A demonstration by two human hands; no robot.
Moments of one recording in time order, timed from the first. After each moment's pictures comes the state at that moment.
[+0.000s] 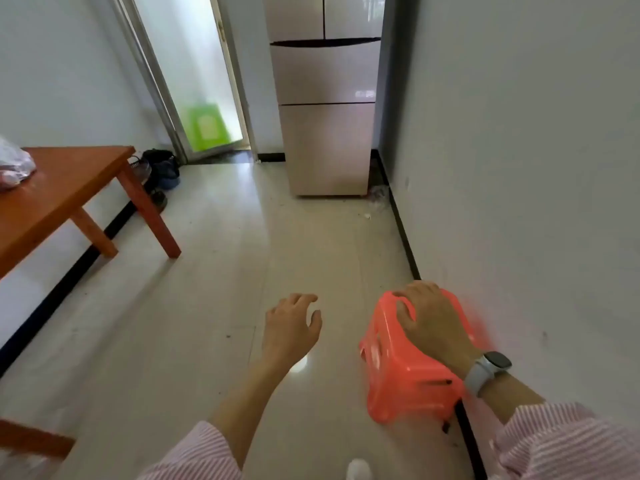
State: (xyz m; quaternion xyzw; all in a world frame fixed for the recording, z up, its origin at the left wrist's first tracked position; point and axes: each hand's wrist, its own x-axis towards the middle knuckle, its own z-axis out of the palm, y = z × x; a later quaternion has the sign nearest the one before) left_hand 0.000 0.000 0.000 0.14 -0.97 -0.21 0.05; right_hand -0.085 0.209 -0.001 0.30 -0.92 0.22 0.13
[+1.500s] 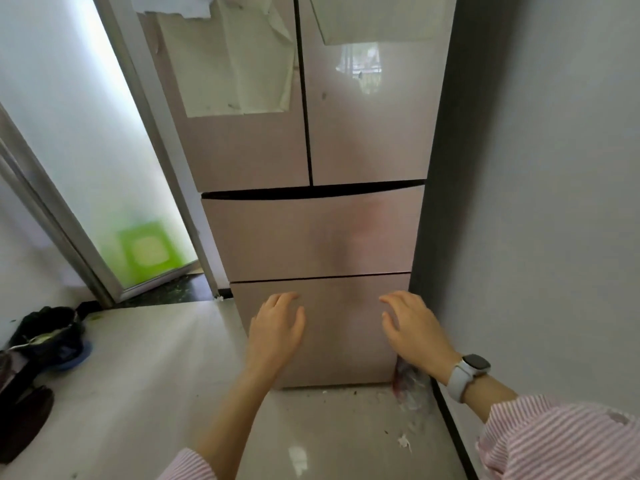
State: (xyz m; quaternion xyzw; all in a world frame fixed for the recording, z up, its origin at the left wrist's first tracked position) left_hand -1.113 -0.422 0.094 0.13 -0.93 -0.28 0.18; right_hand -1.184 -0.209 0.086 0.24 -0.93 0.25 0.07
